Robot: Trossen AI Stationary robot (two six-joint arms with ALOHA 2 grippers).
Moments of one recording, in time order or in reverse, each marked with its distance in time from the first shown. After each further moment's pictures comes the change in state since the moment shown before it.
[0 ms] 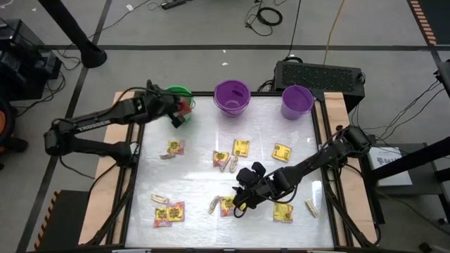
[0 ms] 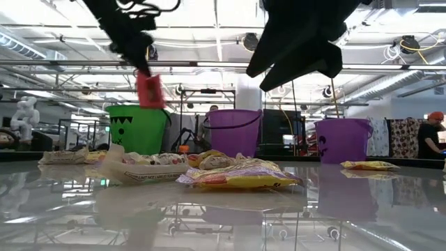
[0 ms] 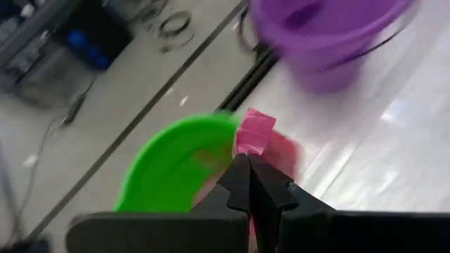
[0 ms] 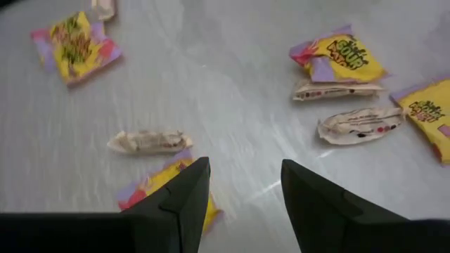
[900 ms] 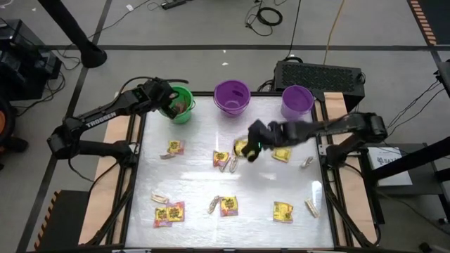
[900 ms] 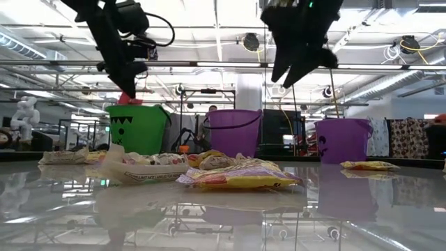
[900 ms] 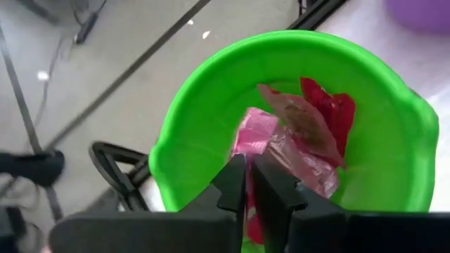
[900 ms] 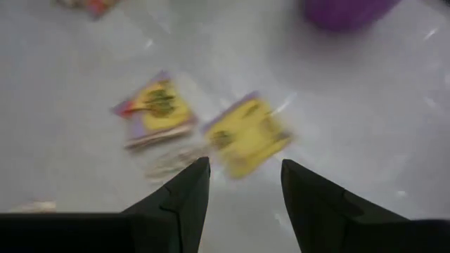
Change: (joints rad) left arm 0.287 0.062 -0.041 -0.042 0.106 -0.011; right arm -0.415 -0.252 0.000 -0.373 -0.159 -0.129
